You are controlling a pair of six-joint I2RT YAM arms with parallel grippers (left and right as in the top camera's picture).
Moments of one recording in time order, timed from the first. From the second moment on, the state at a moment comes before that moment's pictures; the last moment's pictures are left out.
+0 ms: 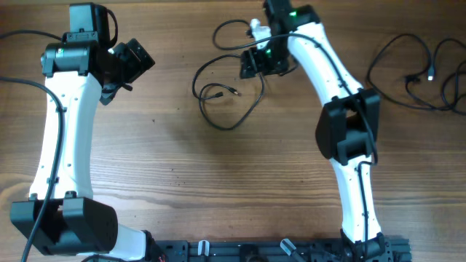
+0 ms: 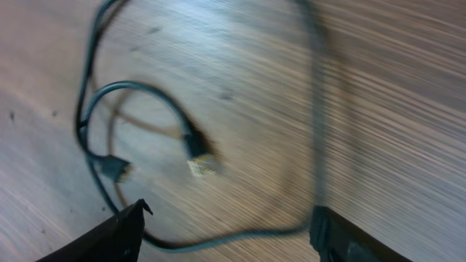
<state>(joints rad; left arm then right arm) 0.04 1.66 1.65 -1.12 0.03 -0.63 0.35 2.46 2.29 -1.22 -0.37 0.00</state>
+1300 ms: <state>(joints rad) 0.25 1.66 1.65 -1.13 -0.02 -0.63 0.69 2.52 2.20 -0.83 -0.02 0.37</state>
